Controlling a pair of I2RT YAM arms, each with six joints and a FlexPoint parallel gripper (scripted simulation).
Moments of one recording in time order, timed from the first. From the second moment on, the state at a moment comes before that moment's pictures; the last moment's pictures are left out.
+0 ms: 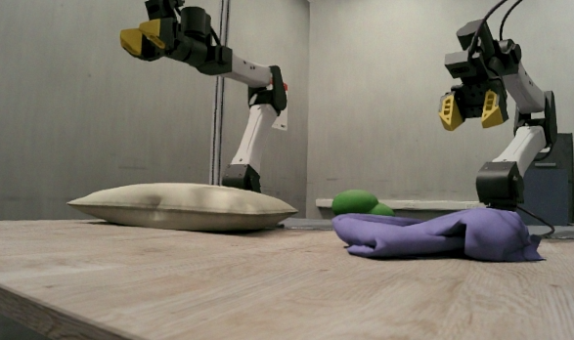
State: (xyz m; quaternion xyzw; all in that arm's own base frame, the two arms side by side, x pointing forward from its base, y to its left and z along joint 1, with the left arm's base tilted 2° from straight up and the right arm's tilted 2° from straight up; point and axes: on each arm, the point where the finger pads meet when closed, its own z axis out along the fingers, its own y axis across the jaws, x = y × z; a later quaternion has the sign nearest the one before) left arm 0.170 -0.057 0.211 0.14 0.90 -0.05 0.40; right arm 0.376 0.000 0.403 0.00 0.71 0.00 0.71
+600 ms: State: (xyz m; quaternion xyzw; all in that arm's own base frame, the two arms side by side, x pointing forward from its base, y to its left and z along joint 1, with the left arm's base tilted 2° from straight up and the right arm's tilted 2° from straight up) left arm 0.187 -0.056 0.243 0.12 0.89 -0.05 0.43; right arm 0.376 0.000 0.403 0.00 0.71 0.00 0.71
